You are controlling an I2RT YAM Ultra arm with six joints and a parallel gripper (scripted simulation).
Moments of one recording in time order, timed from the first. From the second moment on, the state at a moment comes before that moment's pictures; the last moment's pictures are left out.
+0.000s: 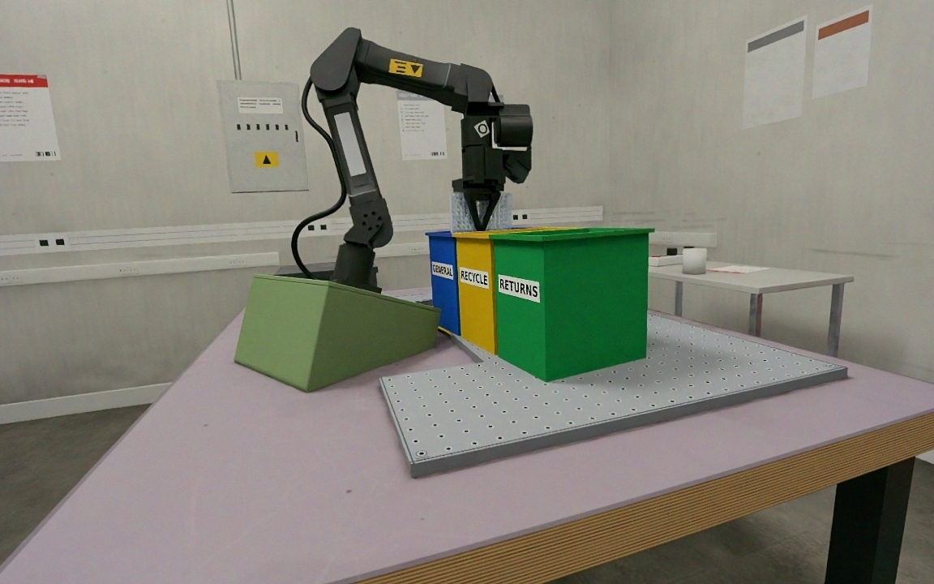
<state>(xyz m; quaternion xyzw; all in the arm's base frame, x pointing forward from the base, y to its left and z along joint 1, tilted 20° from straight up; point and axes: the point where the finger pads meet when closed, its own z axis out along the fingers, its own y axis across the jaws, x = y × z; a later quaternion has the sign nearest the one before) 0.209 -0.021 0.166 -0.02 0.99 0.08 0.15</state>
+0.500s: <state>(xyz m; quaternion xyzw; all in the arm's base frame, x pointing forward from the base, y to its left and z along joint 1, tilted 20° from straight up) 0.211 -0.020 0.157 -0.02 0.99 0.08 0.15</state>
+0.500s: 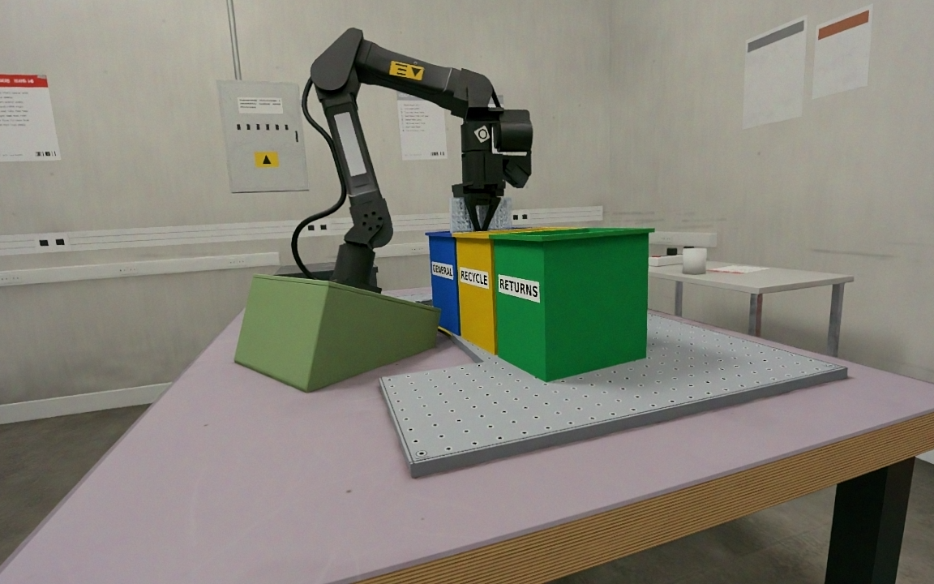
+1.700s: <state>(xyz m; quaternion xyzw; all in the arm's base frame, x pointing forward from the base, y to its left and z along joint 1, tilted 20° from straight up) 0.212 -0.019 0.148 -0.02 0.99 0.08 0.15</state>
